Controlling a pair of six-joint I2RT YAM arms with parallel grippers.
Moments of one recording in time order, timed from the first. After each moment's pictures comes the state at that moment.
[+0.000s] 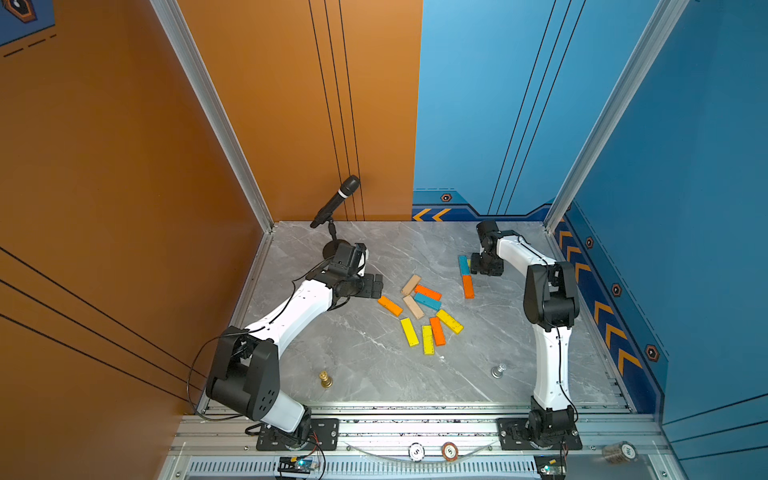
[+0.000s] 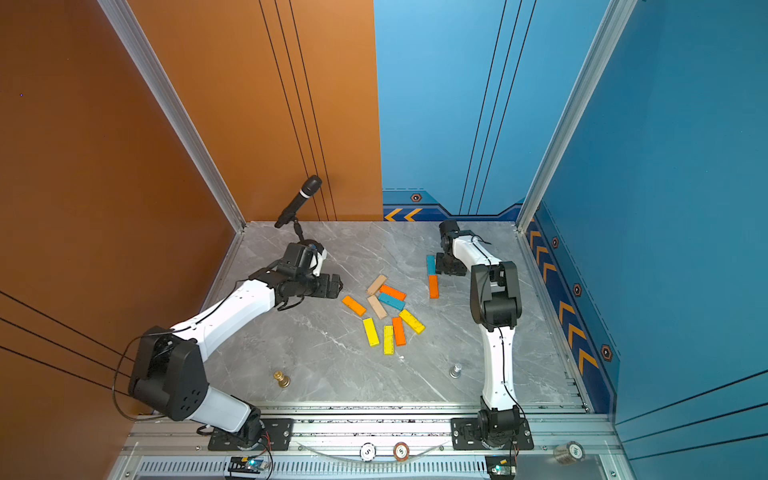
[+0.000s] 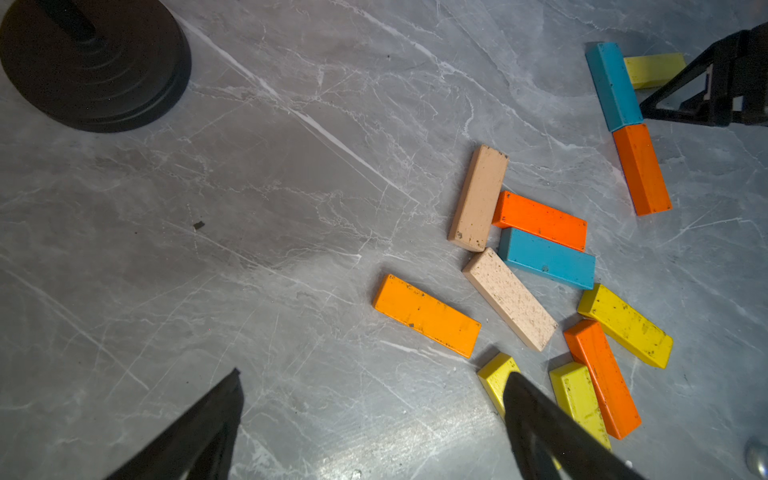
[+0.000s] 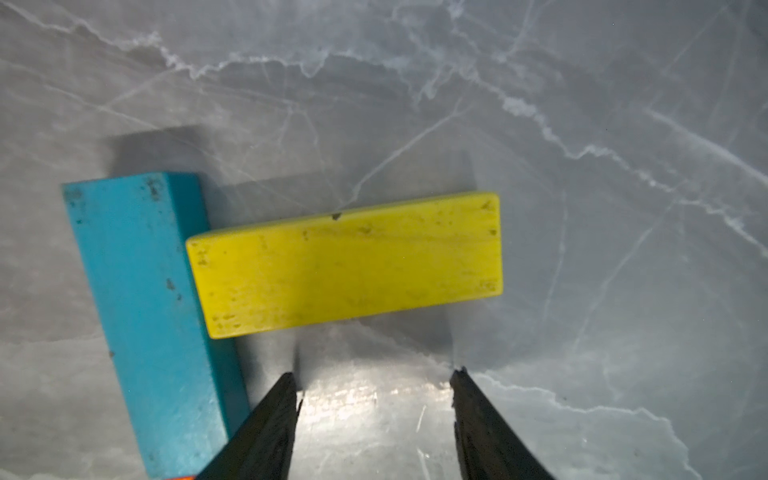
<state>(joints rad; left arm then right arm) -0.38 1.52 1.12 -0.51 0.06 -0.25 0.13 2.27 1.83 -0.85 0.11 0.24</state>
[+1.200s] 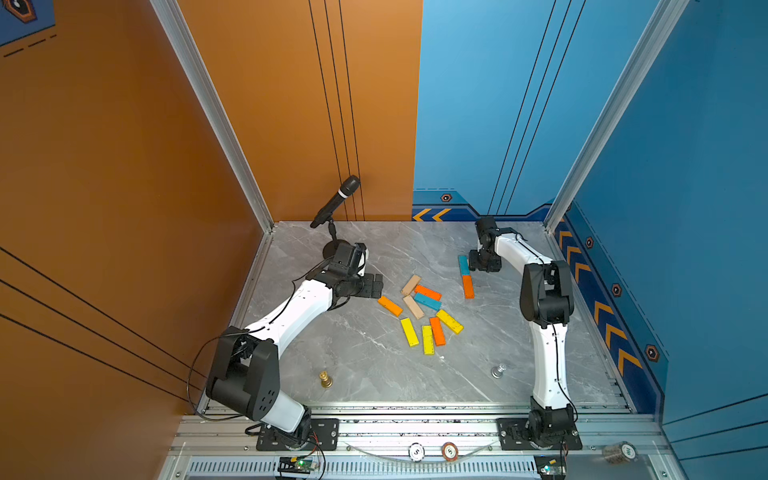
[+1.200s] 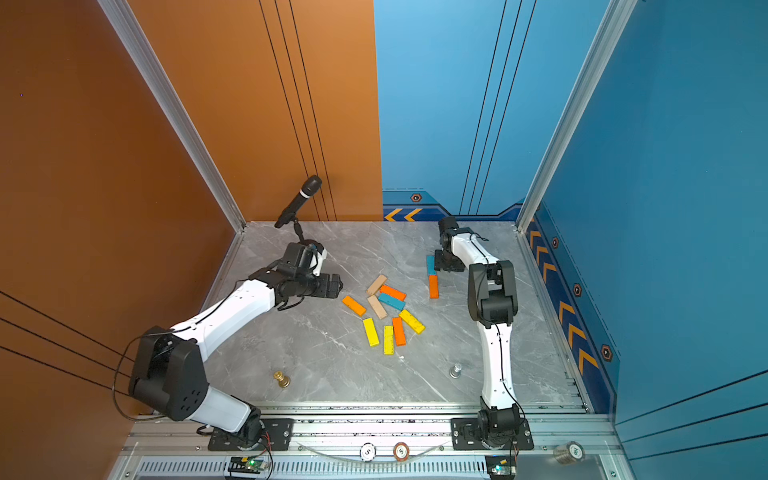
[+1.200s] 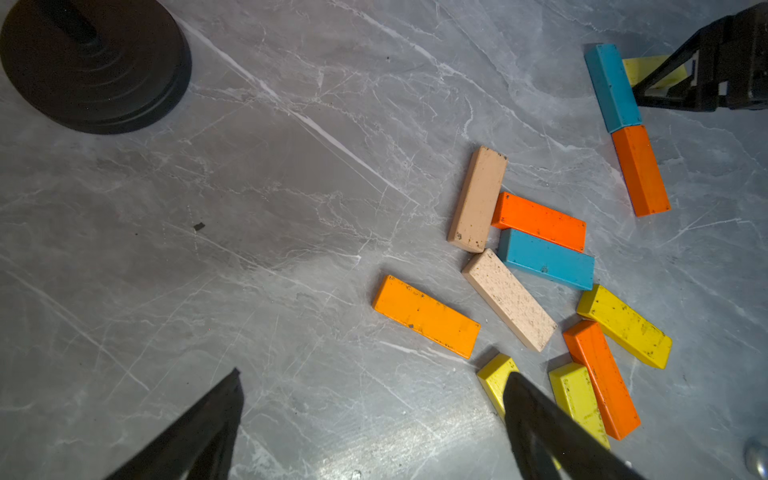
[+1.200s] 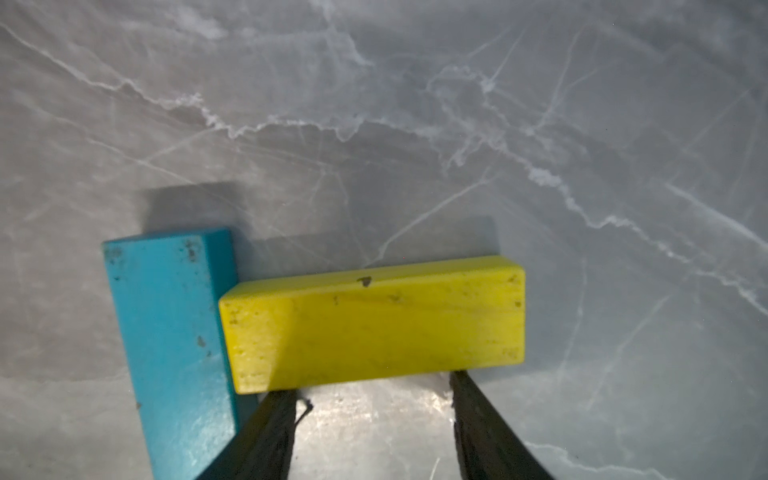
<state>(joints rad) -0.38 1.52 1.13 -0.51 0.06 -0.25 0.13 2.34 1.93 -0.86 0.09 0.20</state>
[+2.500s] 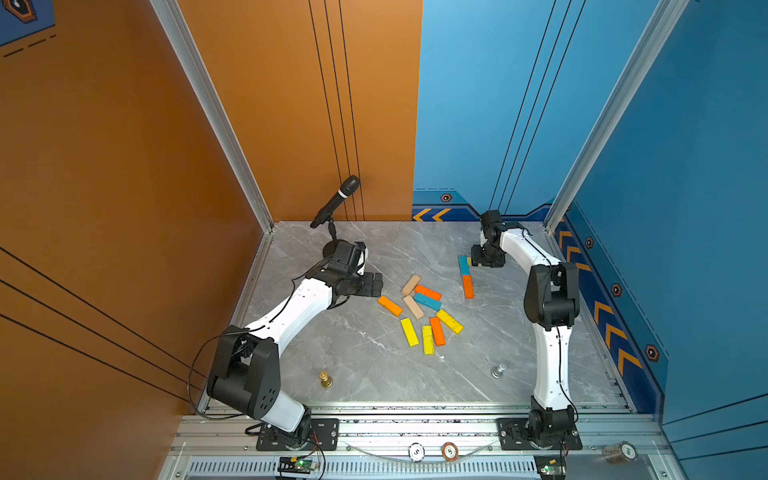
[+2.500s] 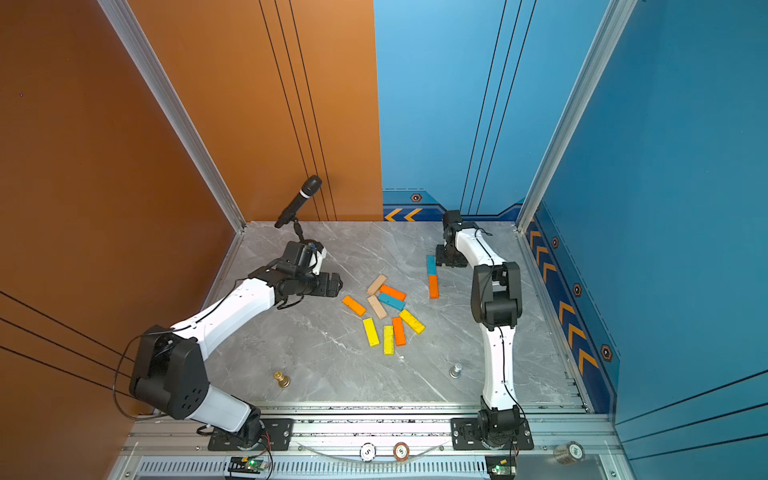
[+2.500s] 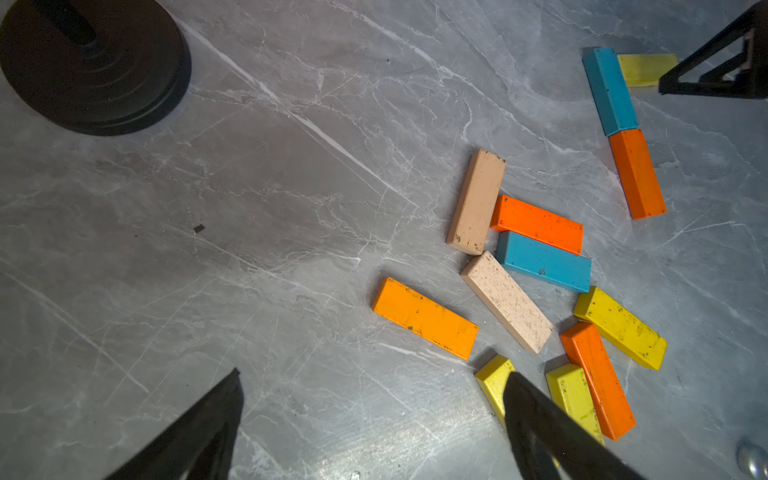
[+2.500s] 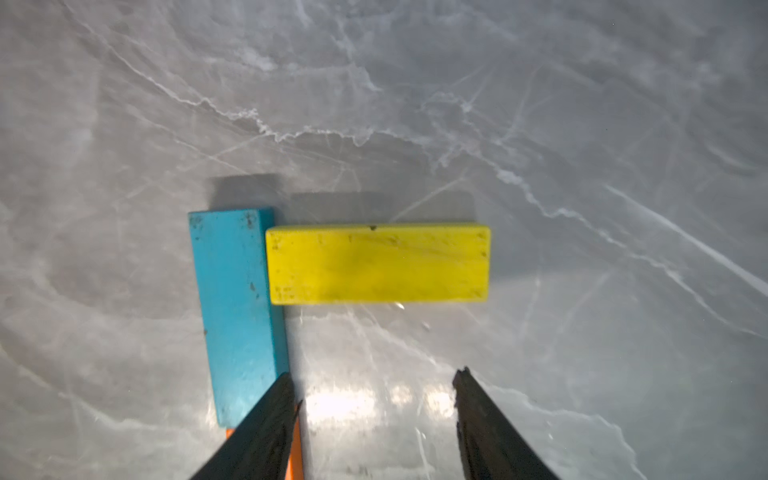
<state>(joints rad) -0.37 1.53 1.14 -0.52 0.07 -0.25 0.11 2.24 1.92 -0.92 0.05 0.18</state>
